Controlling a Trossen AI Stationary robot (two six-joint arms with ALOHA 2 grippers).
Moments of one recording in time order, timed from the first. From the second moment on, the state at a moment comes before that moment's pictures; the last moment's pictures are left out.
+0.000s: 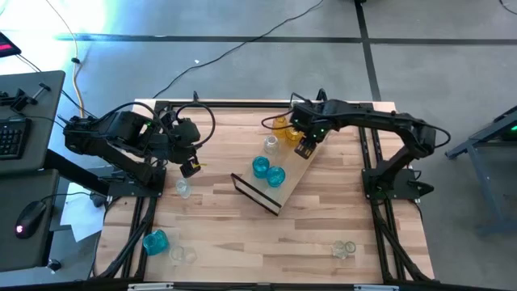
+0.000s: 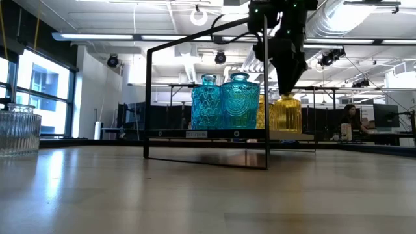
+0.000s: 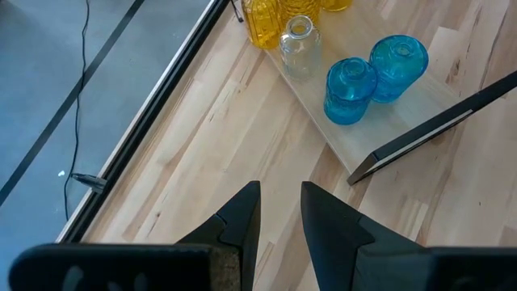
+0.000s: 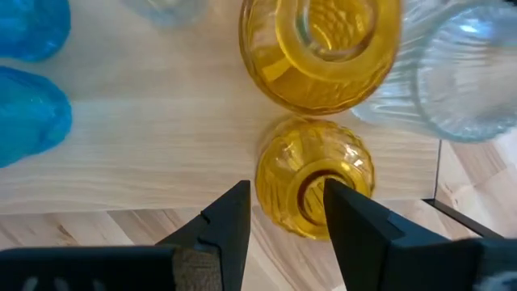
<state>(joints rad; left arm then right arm) -0.25 1.31 1.74 -1.54 -0.56 -0.56 -0.35 1.59 1.36 -1.15 0.06 0.24</state>
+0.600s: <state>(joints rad) -0.25 1.31 1.74 -1.54 -0.56 -0.56 -0.31 1.52 1.38 -1.14 0.03 0.34</state>
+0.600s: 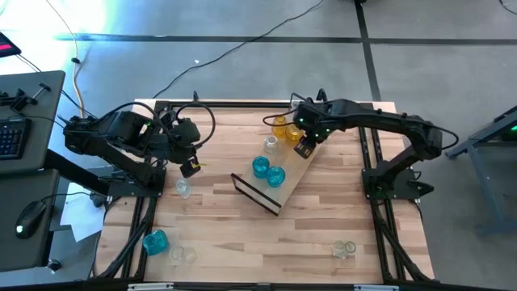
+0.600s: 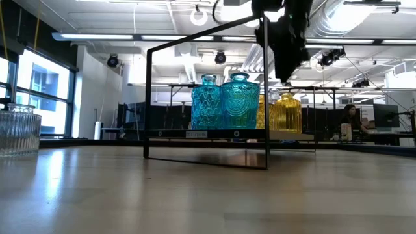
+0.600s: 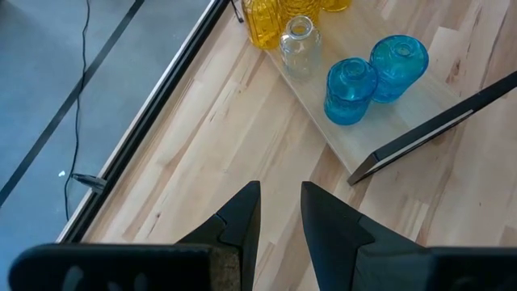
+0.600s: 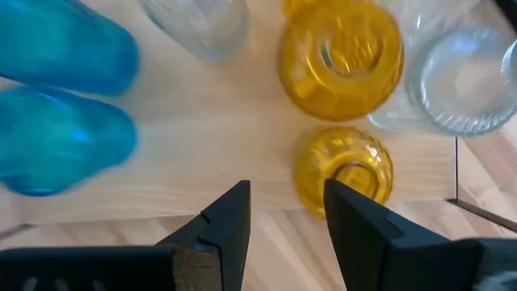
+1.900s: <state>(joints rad) -0.13 0.93 1.09 -1.54 -0.25 -0.60 0.30 1.48 1.86 -1.37 0.55 0.75</state>
